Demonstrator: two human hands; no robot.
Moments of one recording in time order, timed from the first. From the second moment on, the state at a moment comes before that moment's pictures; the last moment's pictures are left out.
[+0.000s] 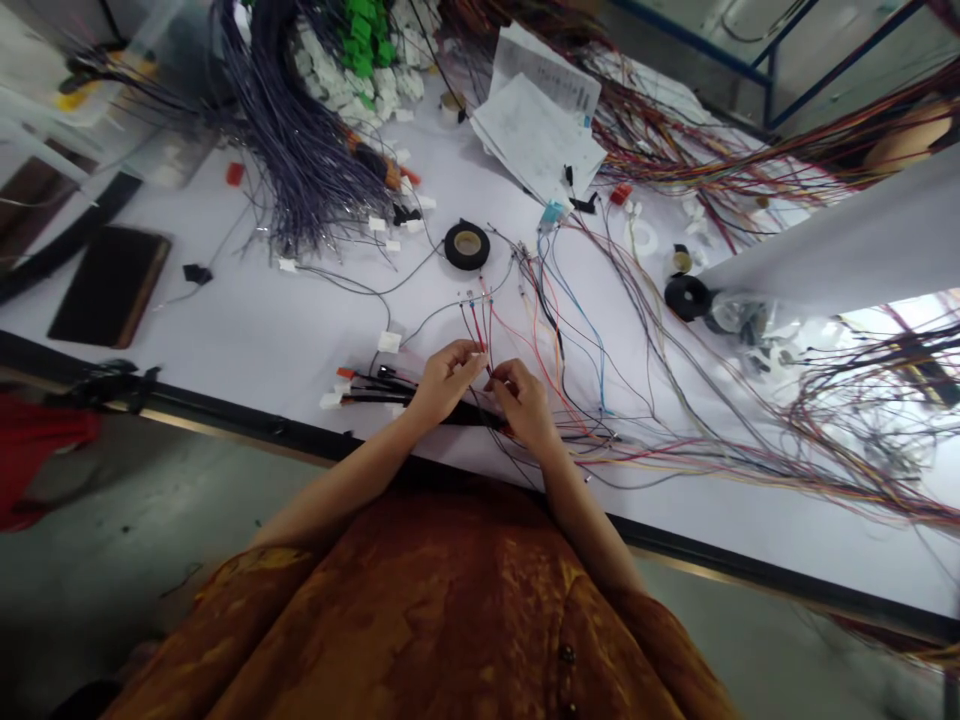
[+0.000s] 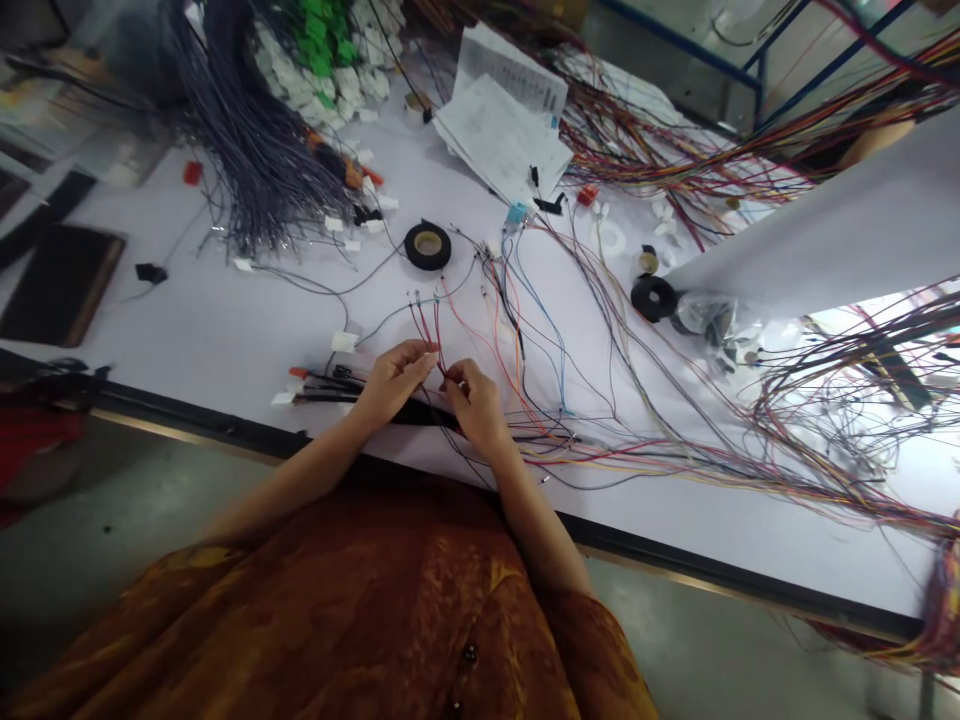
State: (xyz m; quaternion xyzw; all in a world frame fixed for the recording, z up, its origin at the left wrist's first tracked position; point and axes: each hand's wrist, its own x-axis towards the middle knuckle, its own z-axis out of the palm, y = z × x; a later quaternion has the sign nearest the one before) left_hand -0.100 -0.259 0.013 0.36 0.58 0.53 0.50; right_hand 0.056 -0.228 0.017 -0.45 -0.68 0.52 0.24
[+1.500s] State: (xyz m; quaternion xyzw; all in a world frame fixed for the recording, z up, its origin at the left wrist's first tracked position) left_hand -0.097 -0.258 0.007 0.31 0.57 0.55 0.52; right_hand 0.061 -0.220 0.007 -0.46 -0.59 0.61 0.25
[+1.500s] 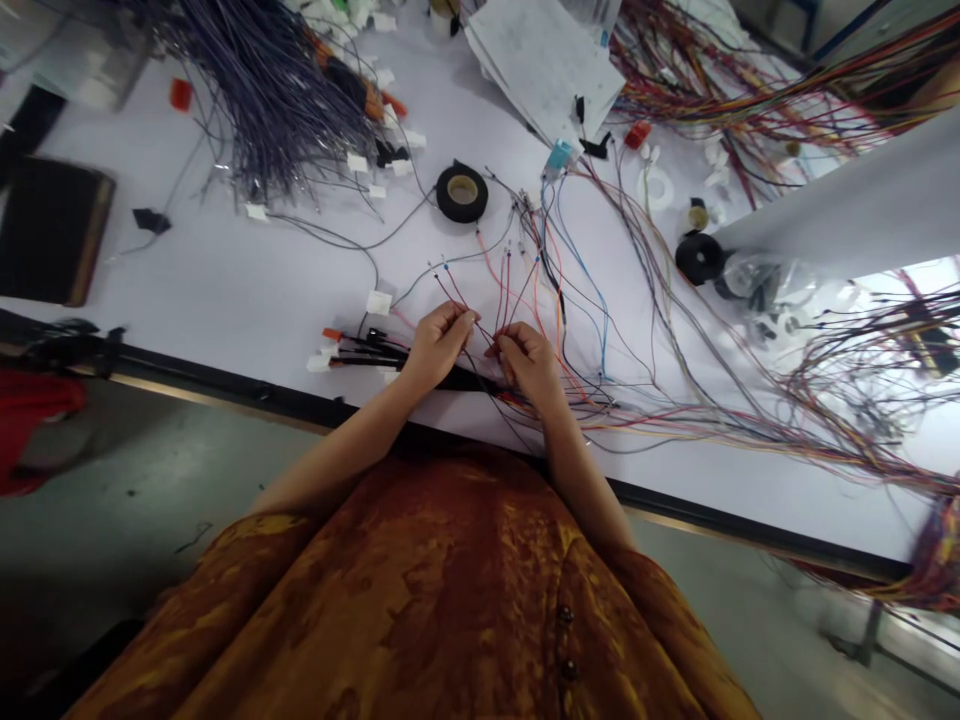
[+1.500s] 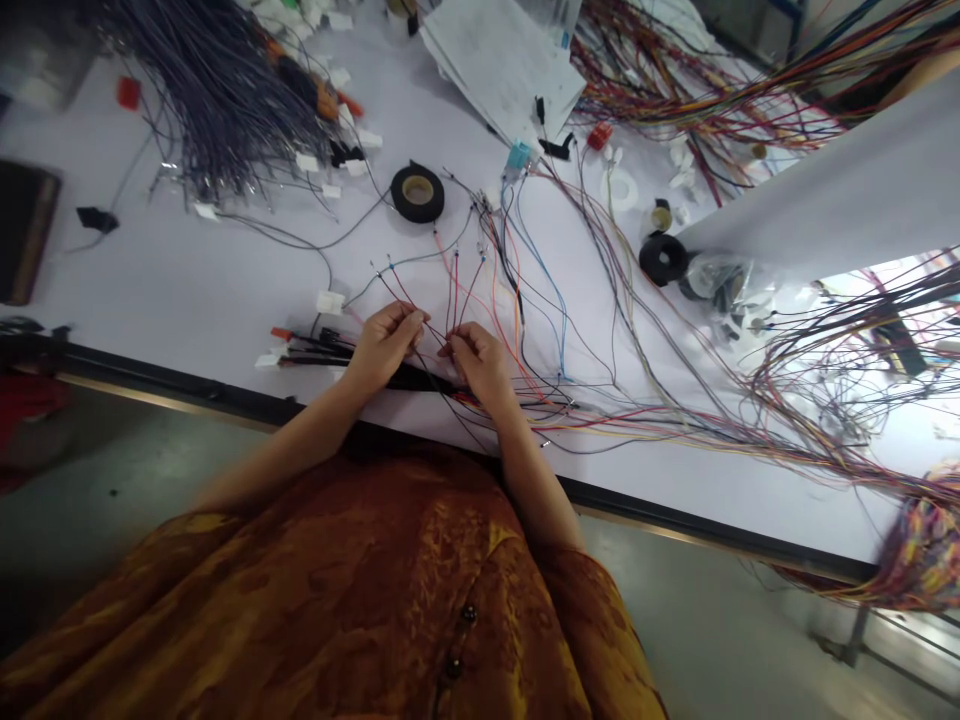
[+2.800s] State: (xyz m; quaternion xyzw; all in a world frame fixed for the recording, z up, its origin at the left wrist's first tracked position) left_hand -0.098 -0.259 0.003 0.45 0.62 0.45 0.46; right_hand 0.066 -0.217 0.006 -0.45 -0.61 0.61 0.24
